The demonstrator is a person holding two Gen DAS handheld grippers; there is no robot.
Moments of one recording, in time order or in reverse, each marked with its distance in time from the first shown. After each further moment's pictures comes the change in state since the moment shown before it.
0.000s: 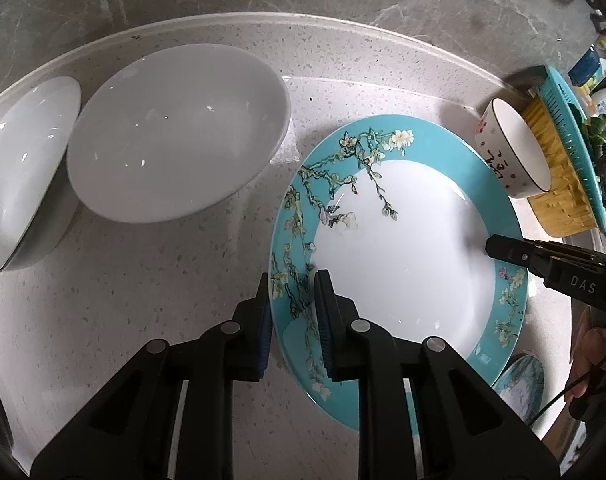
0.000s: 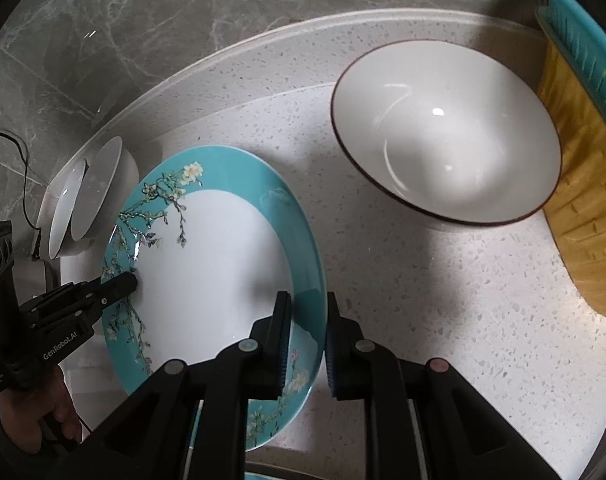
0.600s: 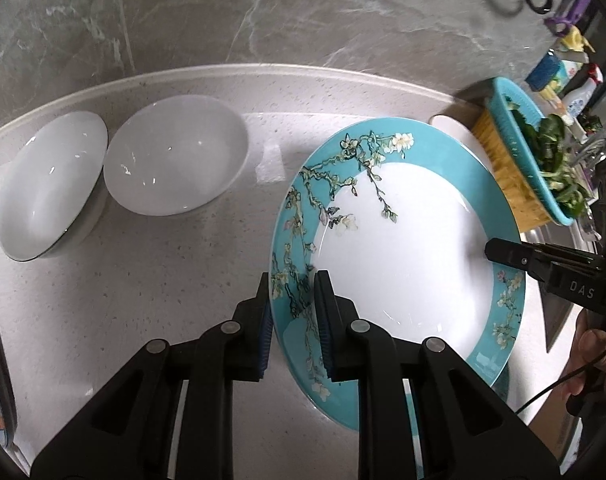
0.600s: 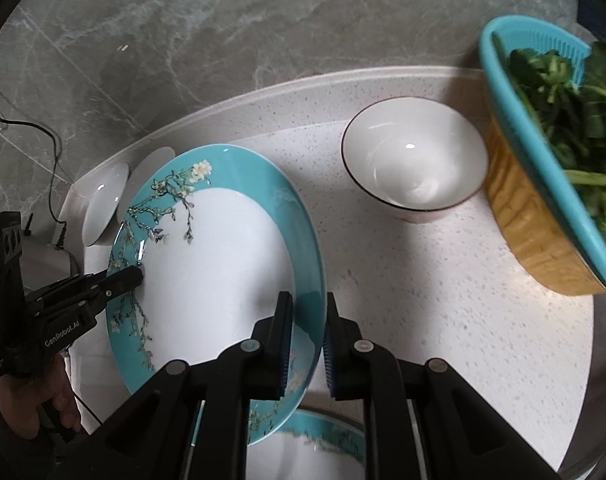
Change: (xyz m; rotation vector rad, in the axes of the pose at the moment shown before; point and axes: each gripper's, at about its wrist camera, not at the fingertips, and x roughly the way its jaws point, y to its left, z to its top) left arm -0.085 -0.021 -0.029 0.030 -0.088 -0.046; right arm -0.070 0.016 -0.023 -0.037 -0.090 0.004
